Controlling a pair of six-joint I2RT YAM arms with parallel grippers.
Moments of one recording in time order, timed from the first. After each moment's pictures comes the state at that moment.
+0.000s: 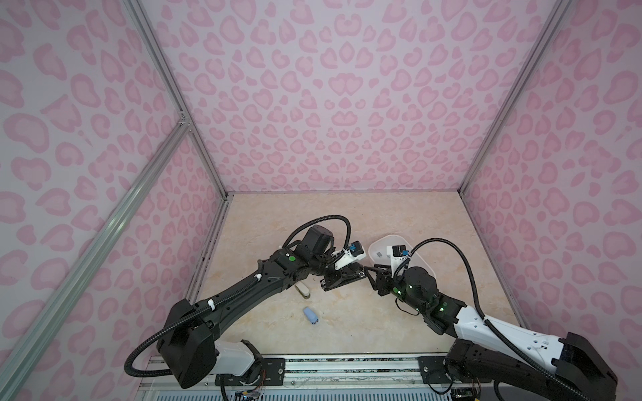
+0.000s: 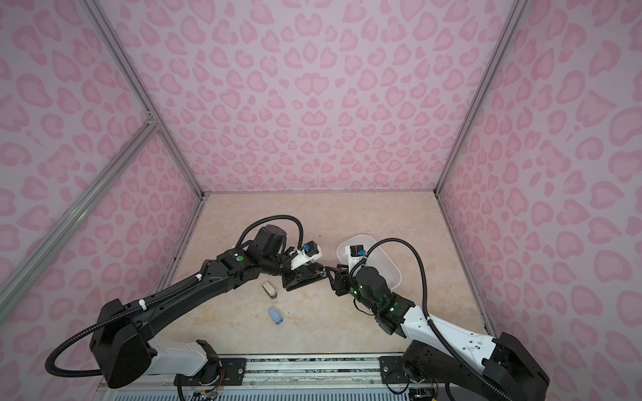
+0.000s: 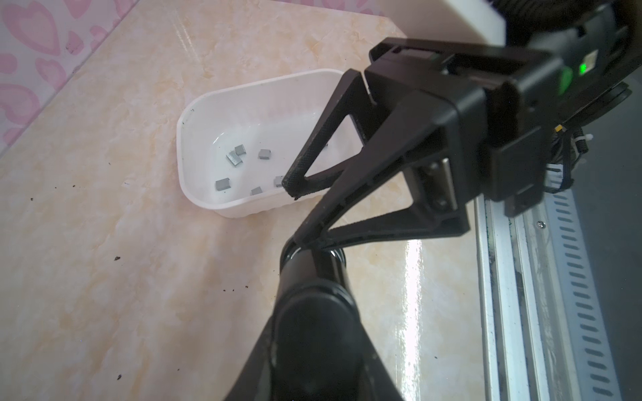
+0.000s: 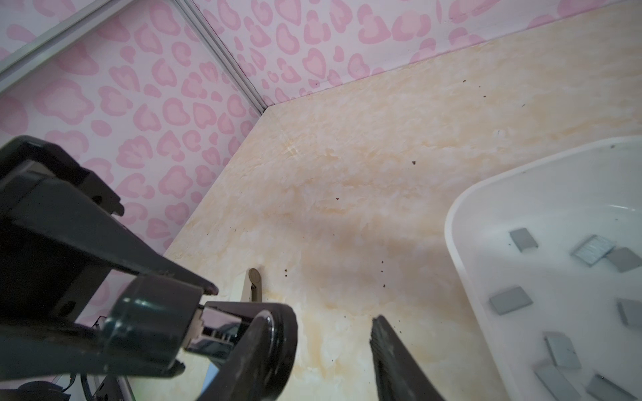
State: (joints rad) left arm -0.74 1.38 1.06 -0.46 0.47 0.43; right arm 0.81 1.03 0.43 0.27 0.10 0.60
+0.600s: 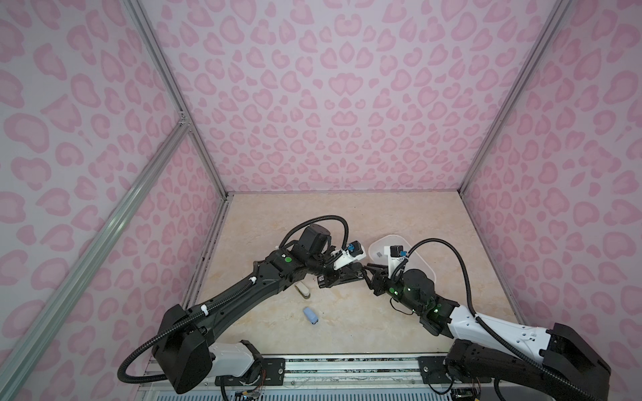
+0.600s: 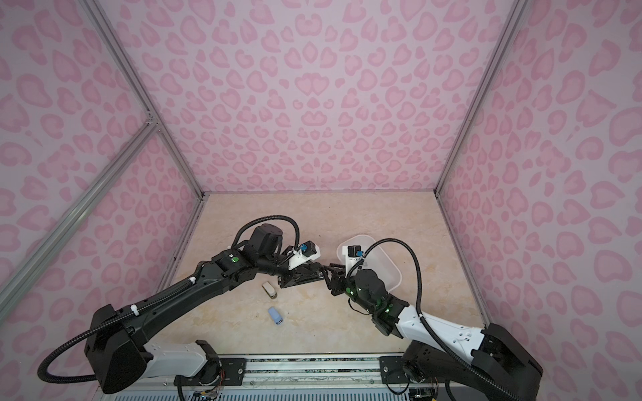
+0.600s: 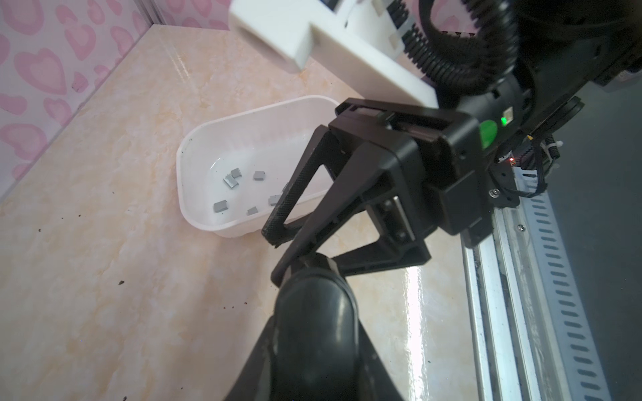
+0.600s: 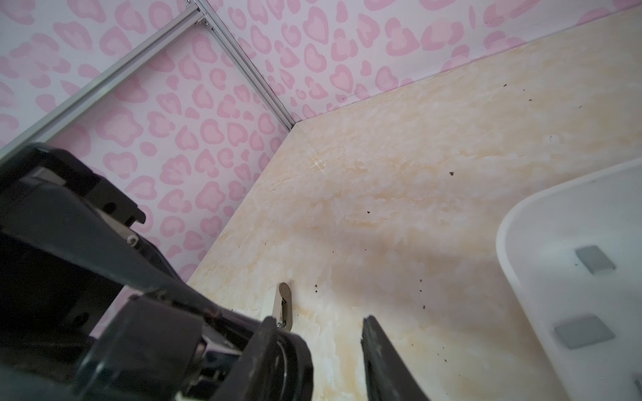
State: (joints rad) left arm -0.74 1.34 1.06 -0.45 0.52 0.46; right arm 0.82 1.09 0.38 0.45 0.07 0.65
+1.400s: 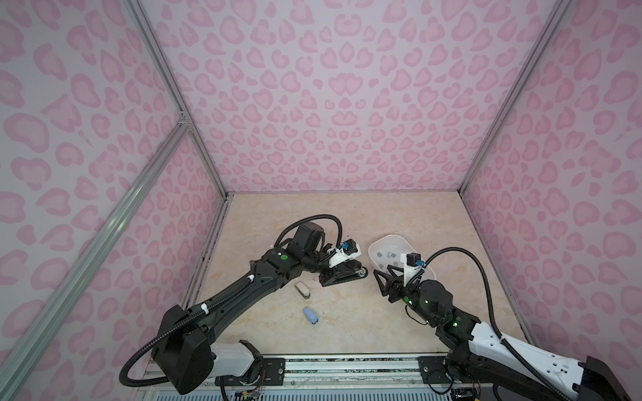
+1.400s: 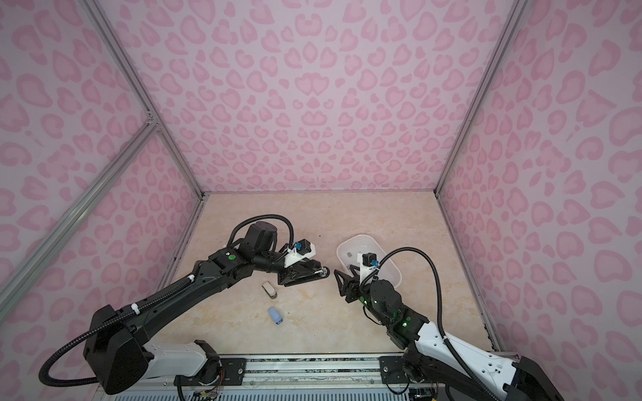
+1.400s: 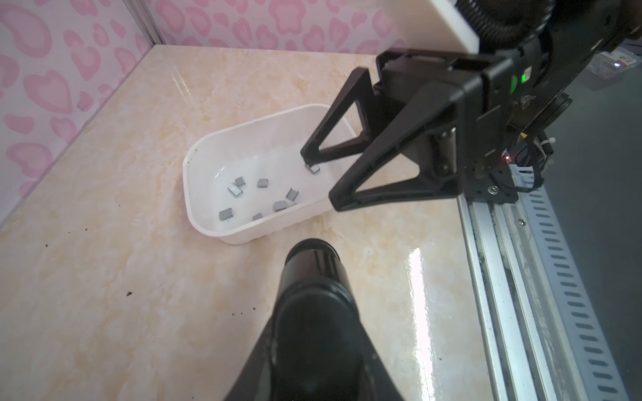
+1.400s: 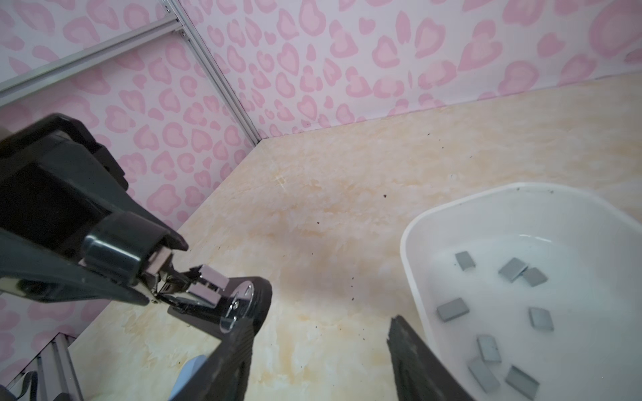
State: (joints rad) left arm -0.67 1.34 1.04 -0.44 0.60 0.53; right arm 0.82 0.75 0.27 0.28 0.23 0.45
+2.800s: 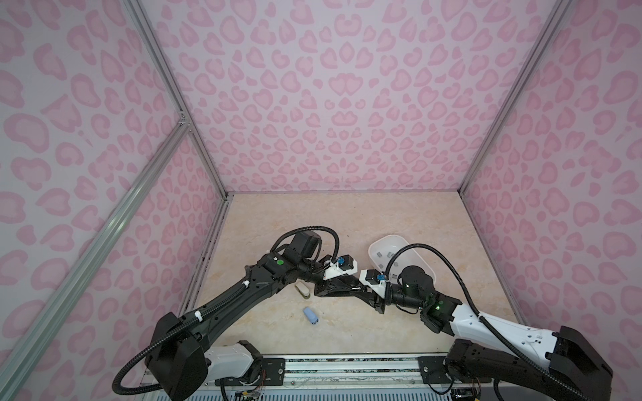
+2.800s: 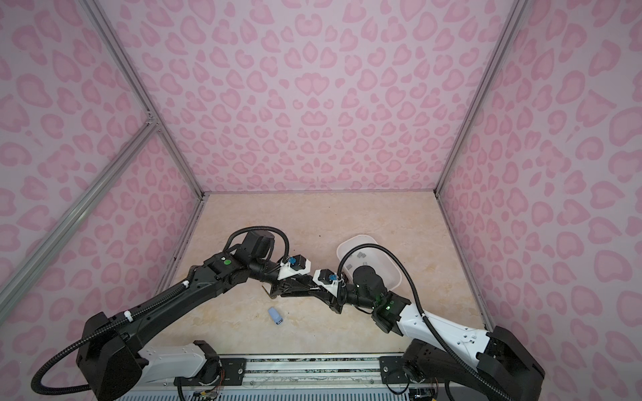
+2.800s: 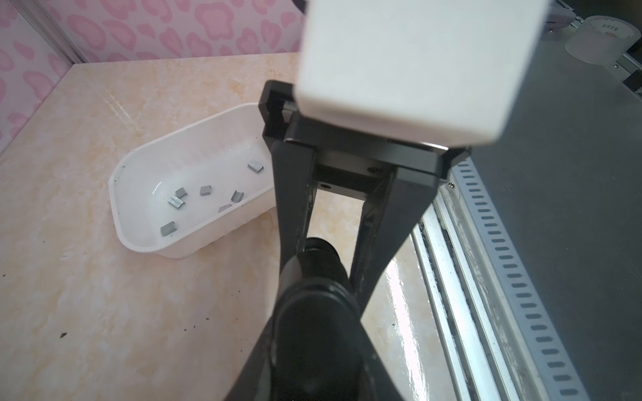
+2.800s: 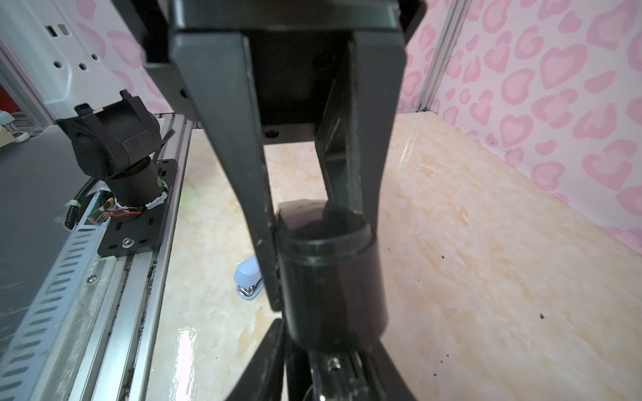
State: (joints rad) left arm -0.67 1.28 0.99 -0.55 0.75 0.68; right arm 0.83 1.07 0.46 0.28 -0.41 -0.19
